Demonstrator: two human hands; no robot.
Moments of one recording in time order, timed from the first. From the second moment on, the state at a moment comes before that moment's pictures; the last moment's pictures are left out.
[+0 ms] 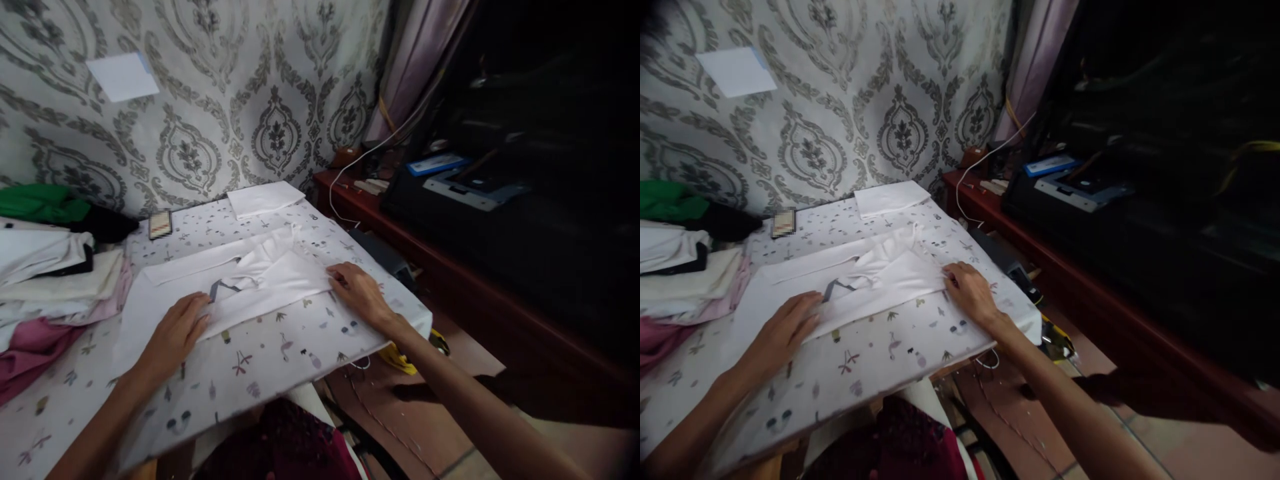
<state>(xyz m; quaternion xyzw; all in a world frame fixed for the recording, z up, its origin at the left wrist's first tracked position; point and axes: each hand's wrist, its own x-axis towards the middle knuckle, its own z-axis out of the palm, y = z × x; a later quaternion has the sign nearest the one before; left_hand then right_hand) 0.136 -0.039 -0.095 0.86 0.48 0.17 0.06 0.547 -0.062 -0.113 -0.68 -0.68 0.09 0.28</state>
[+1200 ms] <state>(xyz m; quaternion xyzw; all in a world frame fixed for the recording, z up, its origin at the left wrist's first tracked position) 0.039 0.019 -0.081 0.74 0.65 0.12 0.12 0.258 -0.049 -0.077 -0.28 -0.95 0.12 0.08</state>
